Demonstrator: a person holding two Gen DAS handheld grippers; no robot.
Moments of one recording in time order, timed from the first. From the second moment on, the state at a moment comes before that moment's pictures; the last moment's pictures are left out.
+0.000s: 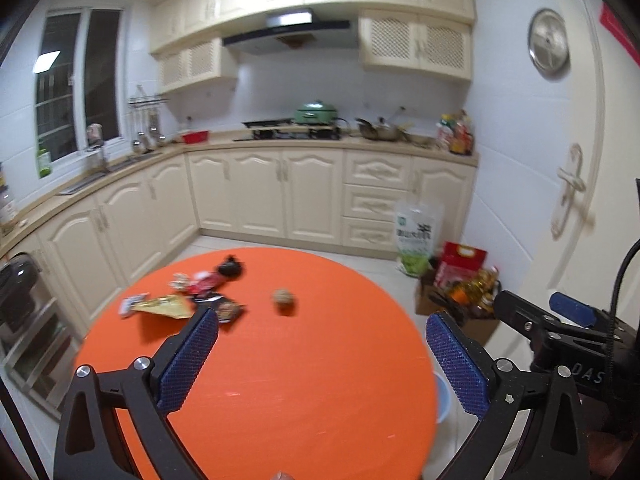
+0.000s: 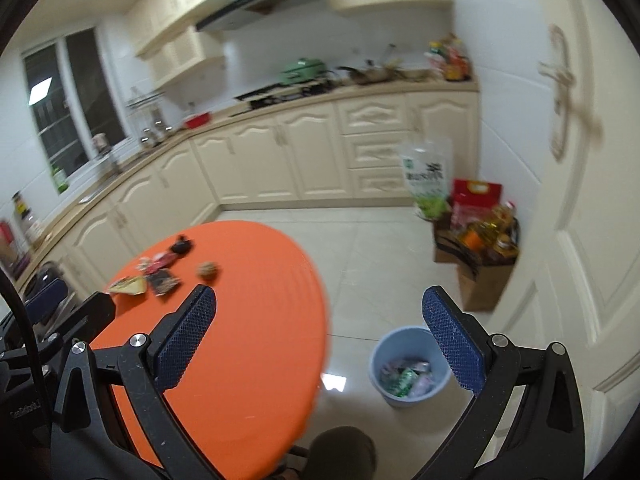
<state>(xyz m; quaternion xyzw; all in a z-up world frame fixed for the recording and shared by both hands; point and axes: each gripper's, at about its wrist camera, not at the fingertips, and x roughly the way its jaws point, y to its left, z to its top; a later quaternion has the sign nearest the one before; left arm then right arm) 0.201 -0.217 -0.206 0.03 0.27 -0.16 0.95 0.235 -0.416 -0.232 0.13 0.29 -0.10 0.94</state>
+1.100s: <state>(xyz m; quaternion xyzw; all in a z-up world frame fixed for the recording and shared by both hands) 0.065 -0.097 -0.191 -0.05 0.24 -0.01 0.97 0.247 -0.234 -0.202 0.03 0.26 0.01 0.97</state>
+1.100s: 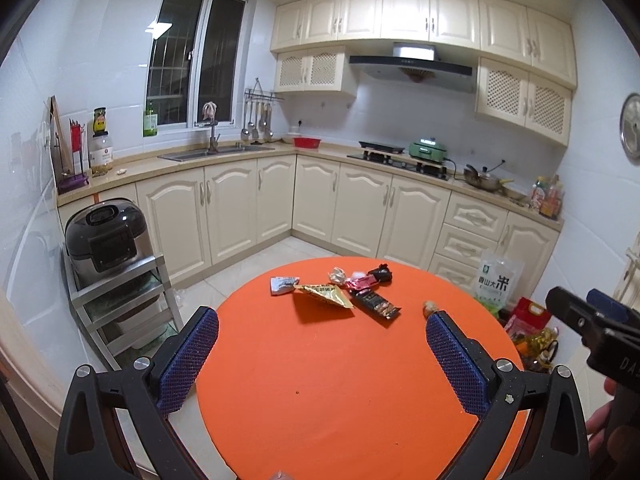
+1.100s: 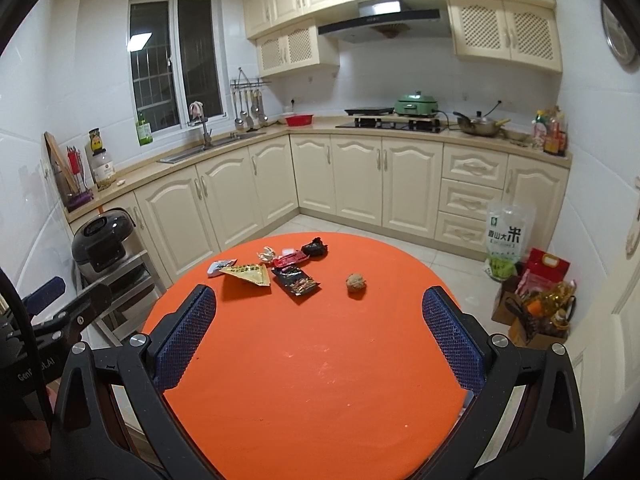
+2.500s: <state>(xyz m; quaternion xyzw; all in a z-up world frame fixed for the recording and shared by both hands) 0.601 -0.074 -0.282 -0.11 0.46 0.05 0.88 0.512 -0.302 -0.397 0.05 0.46 -0.01 0.88</state>
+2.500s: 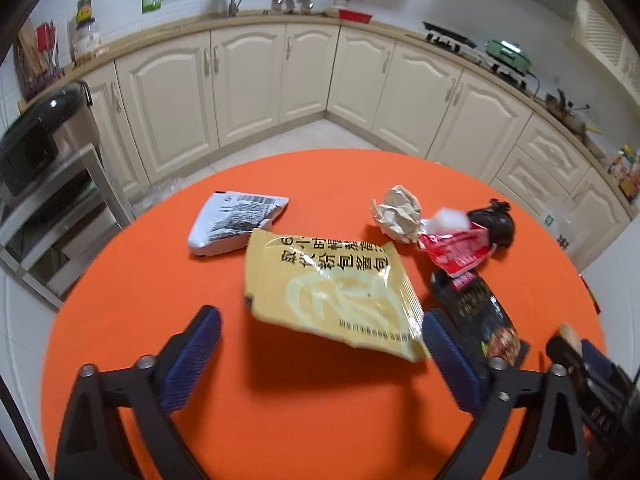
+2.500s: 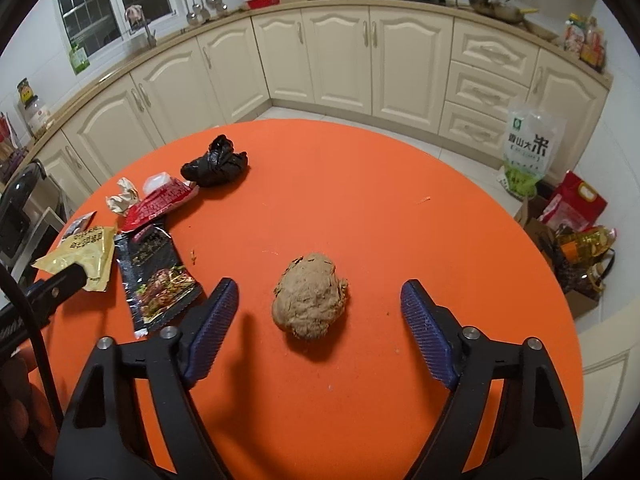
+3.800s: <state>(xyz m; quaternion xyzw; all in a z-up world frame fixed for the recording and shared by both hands) 0.442 -0.048 -0.285 -0.08 0.37 -0.09 0.92 0.360 -0.305 -0.326 0.08 0.40 -0.01 0.91</state>
